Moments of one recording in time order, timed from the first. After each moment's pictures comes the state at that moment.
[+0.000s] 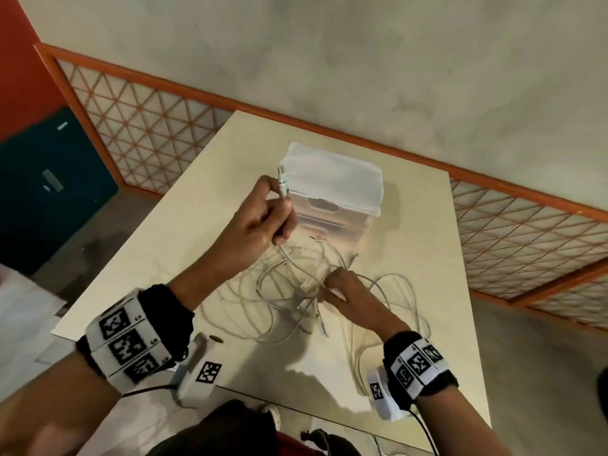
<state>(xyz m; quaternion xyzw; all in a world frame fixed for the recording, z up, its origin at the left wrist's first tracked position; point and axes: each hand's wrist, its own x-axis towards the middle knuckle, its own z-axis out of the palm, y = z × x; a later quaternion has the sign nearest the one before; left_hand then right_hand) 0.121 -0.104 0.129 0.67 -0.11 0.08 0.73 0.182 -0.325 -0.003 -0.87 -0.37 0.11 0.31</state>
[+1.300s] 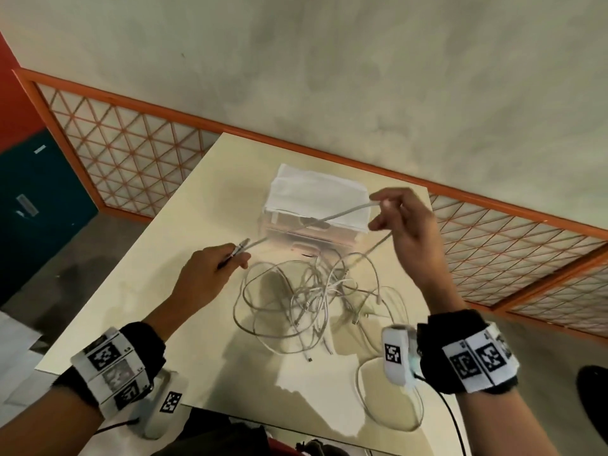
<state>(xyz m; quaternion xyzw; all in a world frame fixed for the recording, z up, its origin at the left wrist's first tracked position) 0.118 -0.037 0.044 0.88 0.08 0.11 0.46 0.198 -0.320 0.165 -0.79 -0.26 -0.11 0.55</state>
